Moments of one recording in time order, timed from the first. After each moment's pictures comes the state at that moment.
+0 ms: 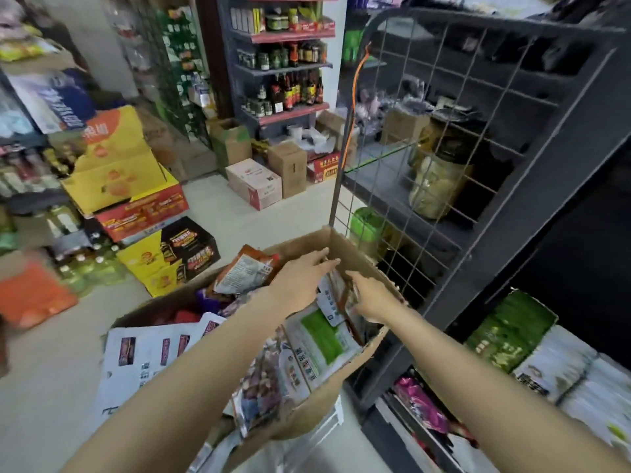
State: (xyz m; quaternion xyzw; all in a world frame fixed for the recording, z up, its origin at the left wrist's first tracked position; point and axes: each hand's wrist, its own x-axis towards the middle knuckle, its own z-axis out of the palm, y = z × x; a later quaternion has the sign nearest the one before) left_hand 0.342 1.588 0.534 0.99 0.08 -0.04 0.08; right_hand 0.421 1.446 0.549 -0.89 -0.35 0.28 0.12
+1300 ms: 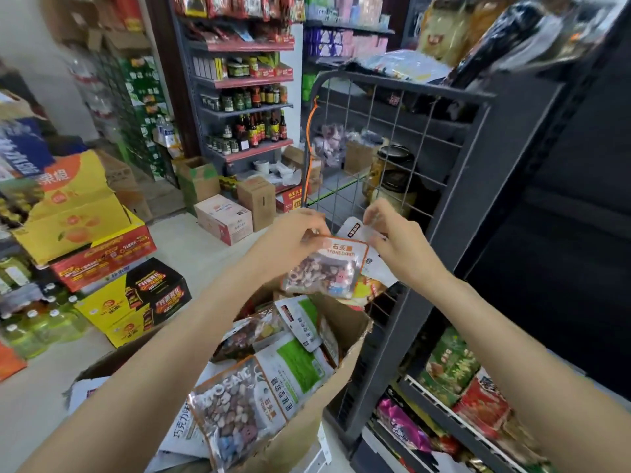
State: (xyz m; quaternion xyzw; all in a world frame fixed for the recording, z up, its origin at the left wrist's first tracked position) left_hand 0.350 1.564 0.679 0.95 0.02 0.16 0.27; right_hand 0.434 1.387 0.683 -0.84 -0.41 -0.01 0.36
